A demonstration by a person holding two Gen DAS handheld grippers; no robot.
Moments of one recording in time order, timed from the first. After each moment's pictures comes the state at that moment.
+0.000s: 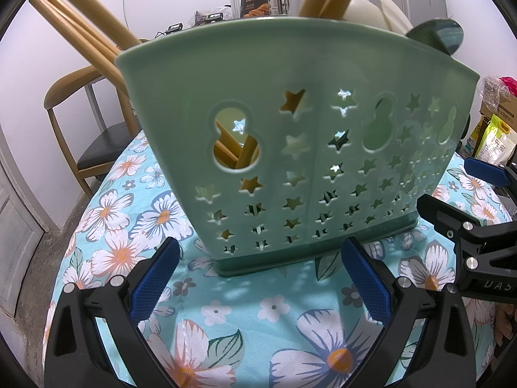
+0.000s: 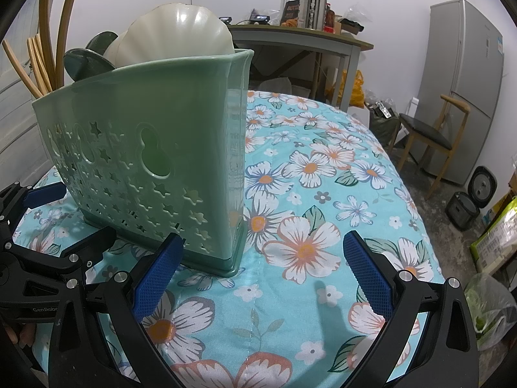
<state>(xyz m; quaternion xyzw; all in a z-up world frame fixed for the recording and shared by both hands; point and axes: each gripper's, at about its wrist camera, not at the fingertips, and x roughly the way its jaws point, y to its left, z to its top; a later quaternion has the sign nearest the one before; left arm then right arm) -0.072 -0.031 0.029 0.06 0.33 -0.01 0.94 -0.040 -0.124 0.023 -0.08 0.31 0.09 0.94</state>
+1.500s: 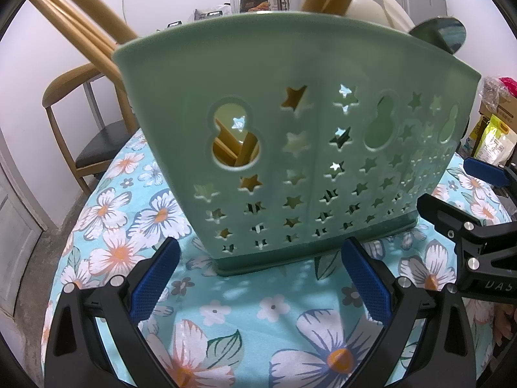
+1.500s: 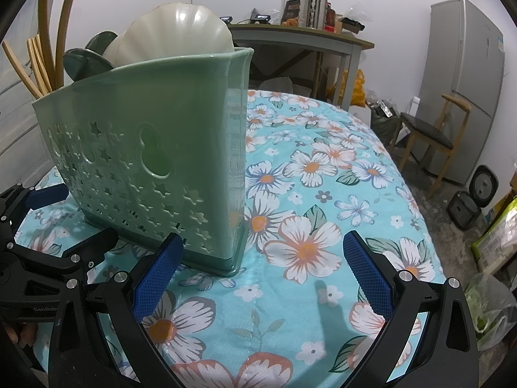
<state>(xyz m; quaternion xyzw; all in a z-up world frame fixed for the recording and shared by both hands) -0.072 -0.031 0.028 0.05 0.33 -0.02 0.94 -0.039 -0.124 0.022 -0.08 0.31 0.09 0.94</state>
